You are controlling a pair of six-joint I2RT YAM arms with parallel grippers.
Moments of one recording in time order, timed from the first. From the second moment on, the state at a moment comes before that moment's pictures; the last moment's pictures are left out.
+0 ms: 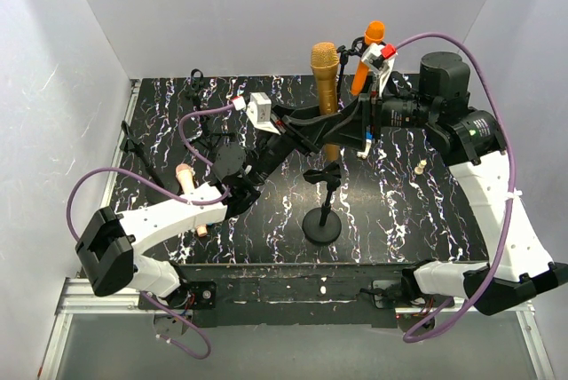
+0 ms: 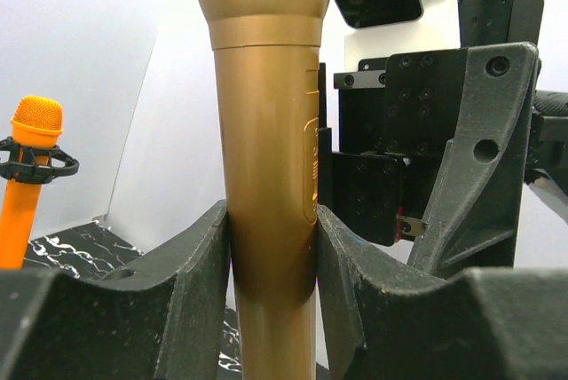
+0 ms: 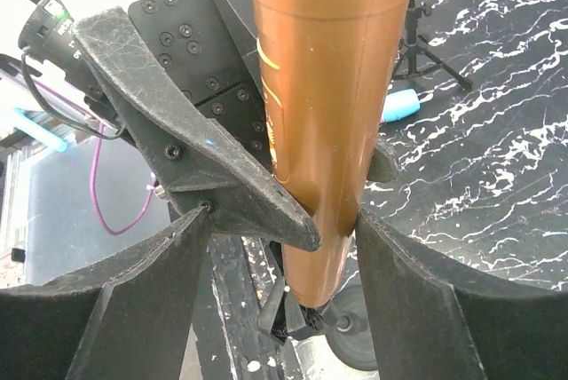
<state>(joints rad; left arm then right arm) -0.95 1.38 1.00 0.96 -0.01 -0.42 0.43 1.25 1.69 -0.79 -0.89 0.07</state>
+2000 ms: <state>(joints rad) -0.79 1.31 1.32 0.34 0.22 -0.63 0.30 1.19 1.60 -0.94 -1.08 -0.21</state>
